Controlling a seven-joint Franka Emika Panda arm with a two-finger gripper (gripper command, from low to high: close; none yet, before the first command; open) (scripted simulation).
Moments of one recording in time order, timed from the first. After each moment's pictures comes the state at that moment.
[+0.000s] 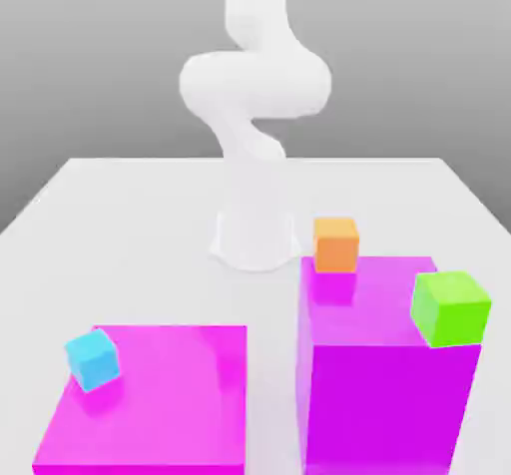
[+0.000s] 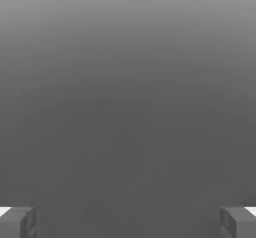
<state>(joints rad) 0.06 -0.75 0.01 -2.30 0.04 2.30 0.78</state>
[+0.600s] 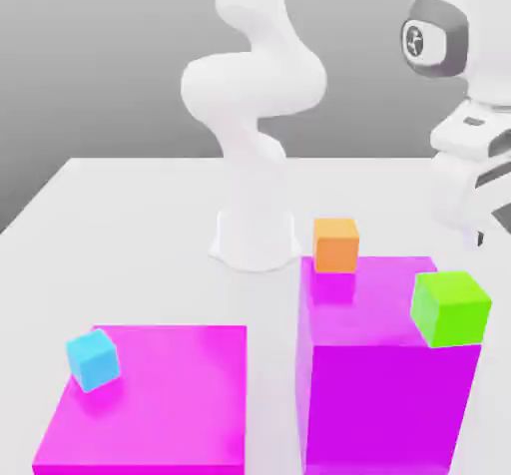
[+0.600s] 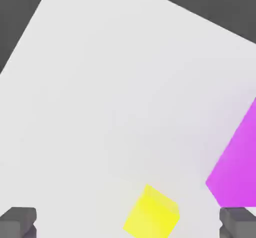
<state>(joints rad) 0.44 -0.10 0.31 -2.58 0.31 2.39 0.73</state>
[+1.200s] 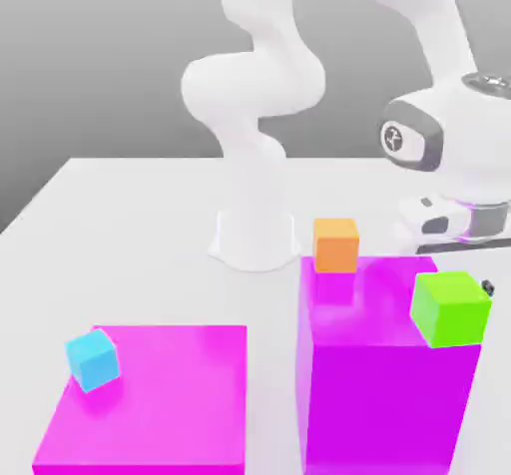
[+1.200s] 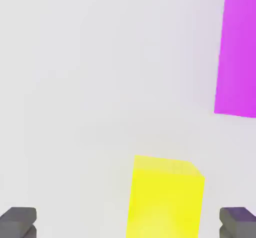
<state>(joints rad) 0.42 0.04 0.29 -2.72 0.05 2.80 1.46</state>
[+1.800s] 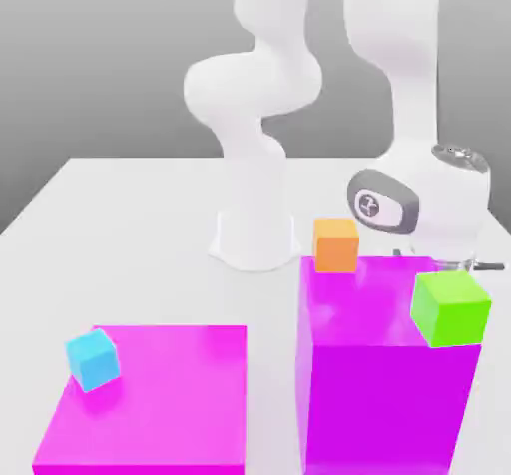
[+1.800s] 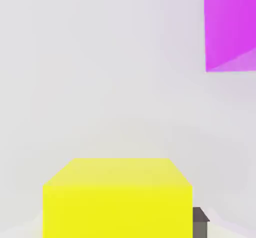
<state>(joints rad) 0.56 0.27 0.11 -2.74 -0.21 3.01 1.69</state>
